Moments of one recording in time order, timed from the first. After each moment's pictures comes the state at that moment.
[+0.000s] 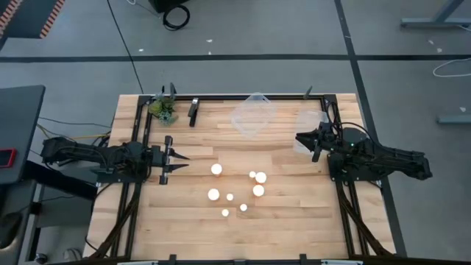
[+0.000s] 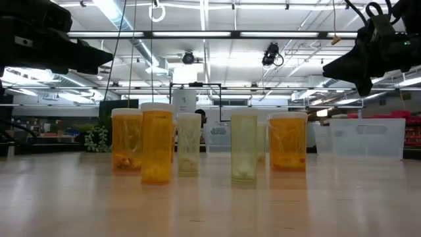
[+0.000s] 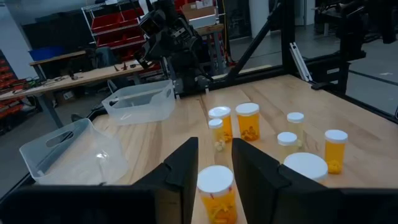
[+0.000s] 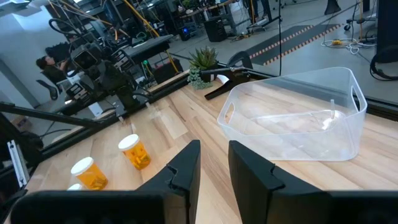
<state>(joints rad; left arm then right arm) -0.08 0.33 0.01 0.30 -0.04 0.19 -0.21 0.05 0.14 -0.20 0.13 0.39</state>
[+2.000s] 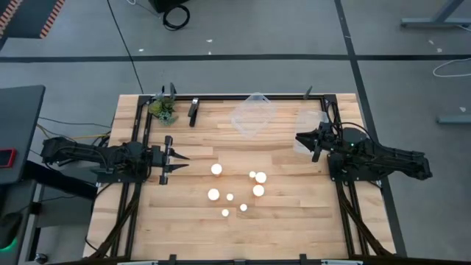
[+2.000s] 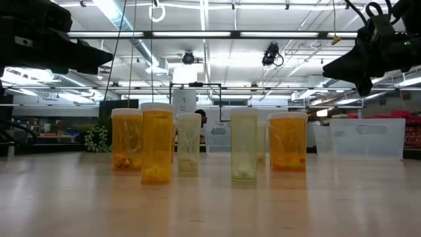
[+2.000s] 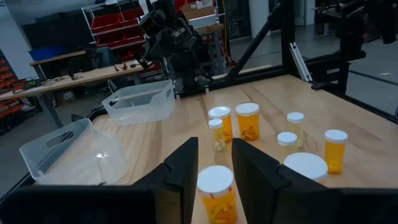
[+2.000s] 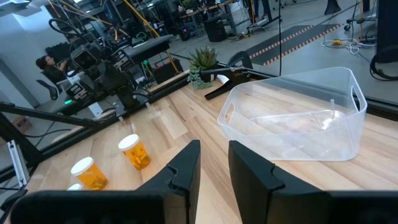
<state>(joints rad) -0.08 0.33 0.01 0.30 -0.04 0.19 -0.21 0.05 0.14 -0.20 0.13 0.39</state>
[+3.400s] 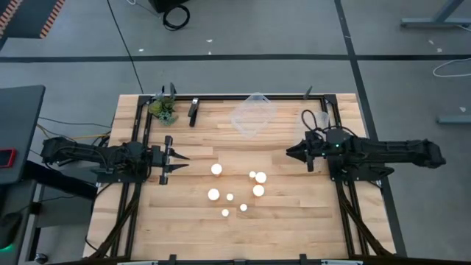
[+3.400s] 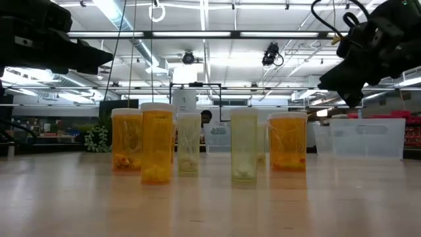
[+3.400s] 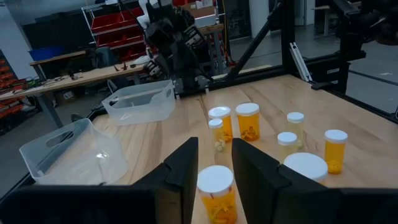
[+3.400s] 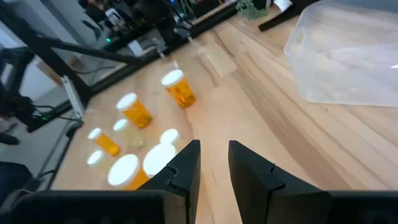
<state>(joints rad) -0.08 0.33 0.01 0.30 -0.04 0.19 -0.15 0.44 0.14 0.01 -0.10 0.44</state>
